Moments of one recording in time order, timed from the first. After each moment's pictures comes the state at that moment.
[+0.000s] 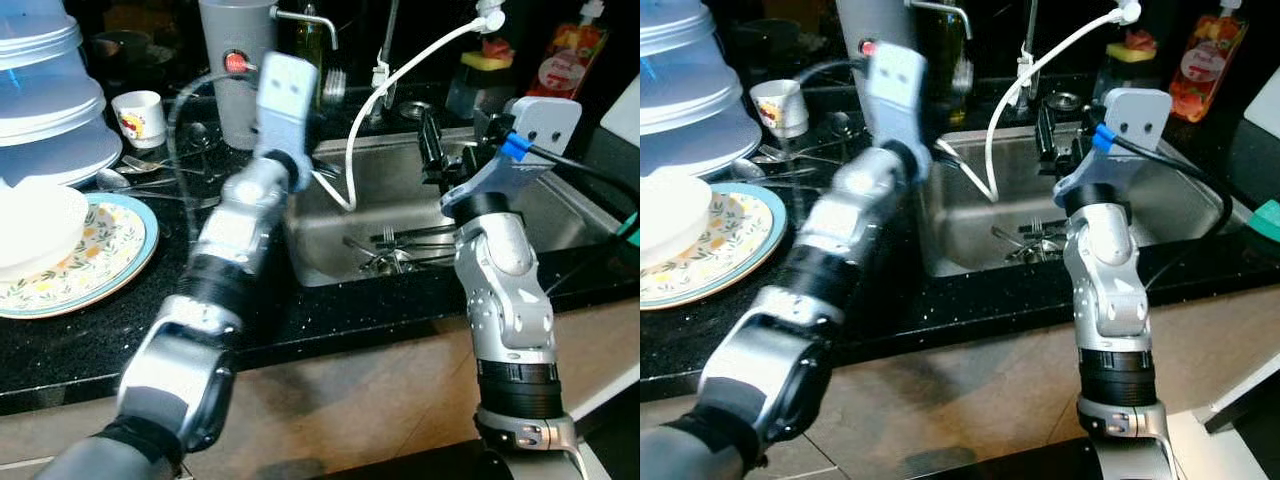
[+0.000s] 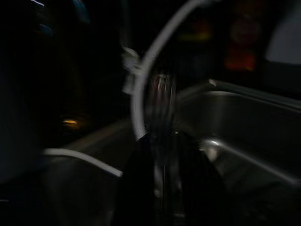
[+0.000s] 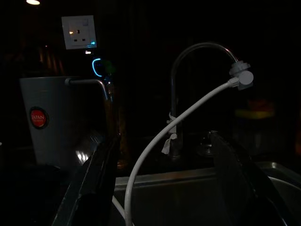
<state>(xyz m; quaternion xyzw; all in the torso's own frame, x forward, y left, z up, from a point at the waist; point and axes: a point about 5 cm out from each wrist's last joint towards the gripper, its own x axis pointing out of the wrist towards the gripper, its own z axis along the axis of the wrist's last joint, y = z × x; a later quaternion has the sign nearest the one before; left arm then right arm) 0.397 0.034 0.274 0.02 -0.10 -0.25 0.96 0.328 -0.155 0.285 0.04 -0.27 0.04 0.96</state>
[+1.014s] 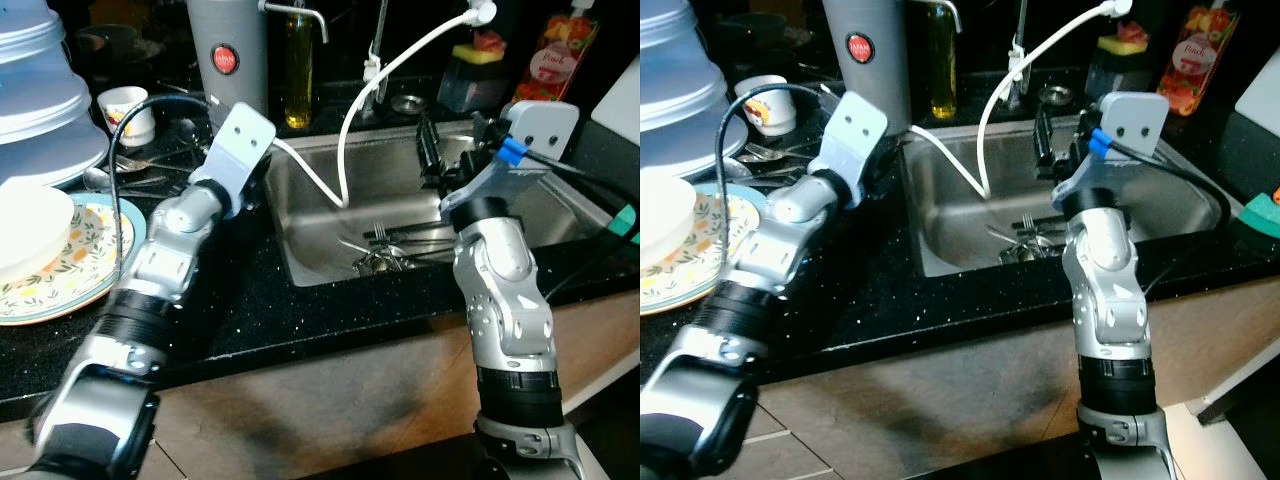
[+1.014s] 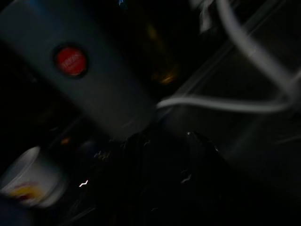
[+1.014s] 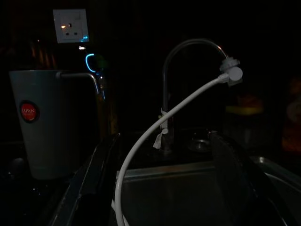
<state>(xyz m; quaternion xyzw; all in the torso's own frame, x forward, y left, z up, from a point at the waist) 0.385 0.156 0.258 0.31 -0.08 -0.13 0.94 0.324 -0.153 0.281 0.03 -0.26 0.04 0.96</state>
